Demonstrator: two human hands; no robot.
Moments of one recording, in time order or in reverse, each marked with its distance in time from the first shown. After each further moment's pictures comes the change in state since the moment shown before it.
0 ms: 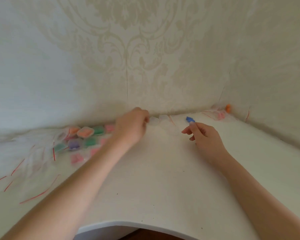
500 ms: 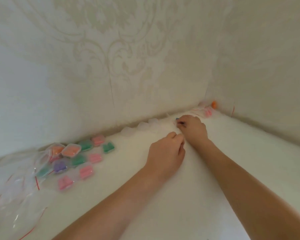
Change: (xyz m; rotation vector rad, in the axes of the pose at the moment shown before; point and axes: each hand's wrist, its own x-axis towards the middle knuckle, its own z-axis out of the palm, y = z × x) left_hand -0.028 0.076 0.056 -0.280 0.041 0.337; right_hand 0.083 0.039 0.015 -0.662 0.061 0.052
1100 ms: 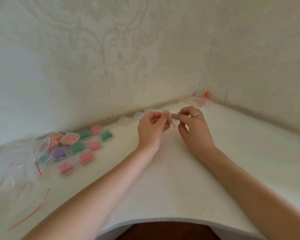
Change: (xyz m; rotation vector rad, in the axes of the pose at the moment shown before) left_hand 0.013 0.001 -0.010 -1.147 0.302 -0.670; right_hand -0.100 -0.021 -0.030 0.261 0.305 -0.308
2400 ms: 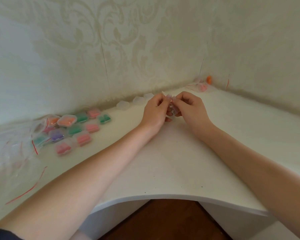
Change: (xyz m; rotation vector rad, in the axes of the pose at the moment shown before) left_hand 0.005 -0.006 -0.001 0.281 -0.233 0.099; right_hand 0.009 -0.013 0.006 0.623 -0.019 0.429
